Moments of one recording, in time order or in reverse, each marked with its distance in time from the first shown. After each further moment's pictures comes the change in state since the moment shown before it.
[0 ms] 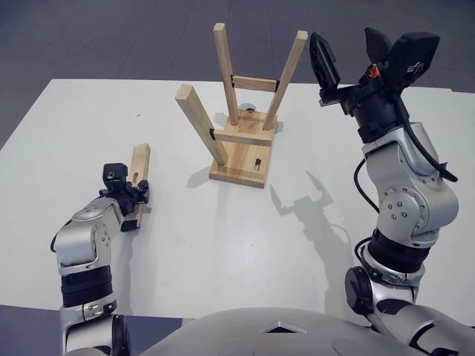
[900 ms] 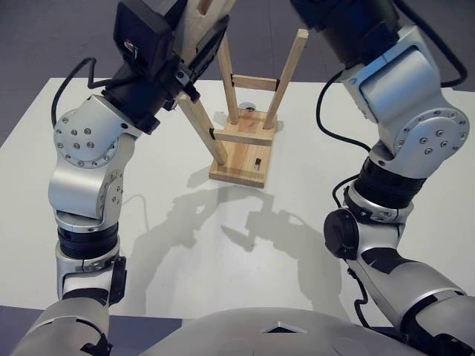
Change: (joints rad) left arm -0.456 0.100 -0.296 -0.366 -0.040 -0.556 -0.278; right arm -0.461 0.116 -0.041 0.306 0.827 0.129 -0.139
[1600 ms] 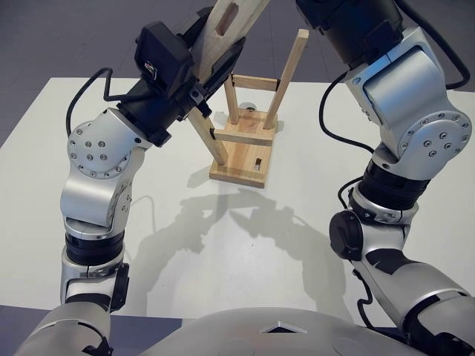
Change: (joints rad) left arm 0.036 -0.010 -0.028 -0.012 0.041 -0.025 -0.023; right arm 0.029 -0.044 0.008 -0.038 0.111 -0.042 -0.138
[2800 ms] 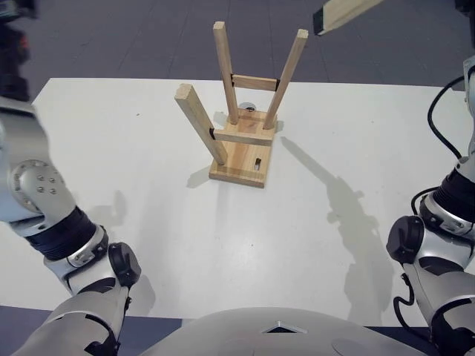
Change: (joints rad) left arm -0.017 -0.046 0.670 0.248 -0.117 0.120 0.434; right arm 0.190 -0.427 -0.128 -0.036 -0.523 -0.180 0.042
